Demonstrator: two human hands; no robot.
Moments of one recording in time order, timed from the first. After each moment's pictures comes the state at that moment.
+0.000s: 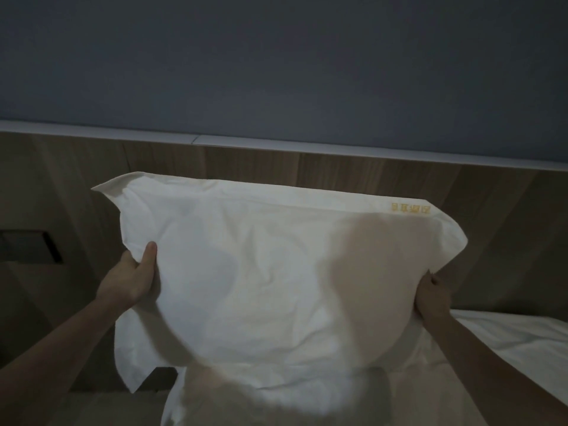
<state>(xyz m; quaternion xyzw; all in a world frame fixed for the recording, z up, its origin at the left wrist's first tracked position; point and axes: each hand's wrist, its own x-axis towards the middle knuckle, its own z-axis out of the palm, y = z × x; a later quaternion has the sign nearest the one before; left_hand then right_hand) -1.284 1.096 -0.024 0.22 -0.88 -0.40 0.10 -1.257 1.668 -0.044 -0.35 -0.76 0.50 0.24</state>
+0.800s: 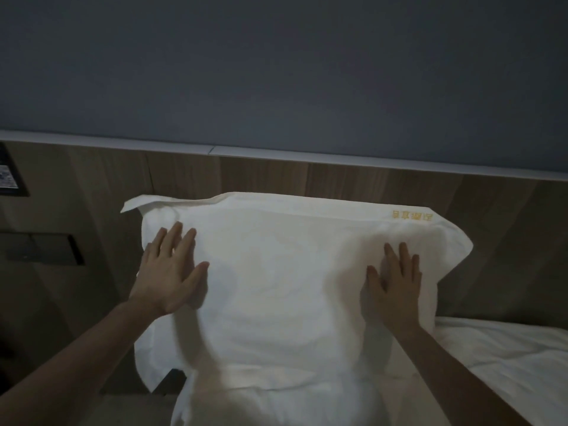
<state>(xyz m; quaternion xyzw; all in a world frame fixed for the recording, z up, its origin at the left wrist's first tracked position) -1.248 1.127 0.003 -0.04 -0.98 -0.13 0.17 -1.246 1.589 -0.041 -0.08 -0.91 0.27 0.30</state>
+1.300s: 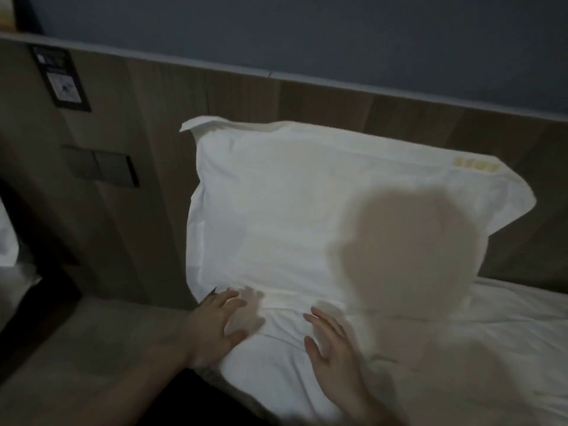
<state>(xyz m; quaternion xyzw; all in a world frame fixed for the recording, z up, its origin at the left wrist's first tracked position) -1.093 1.119 -0.137 -0.12 -0.97 -0.18 -0.10 -1.071 1.418 -0.192 0.12 -0.89 0.42 0.12</state>
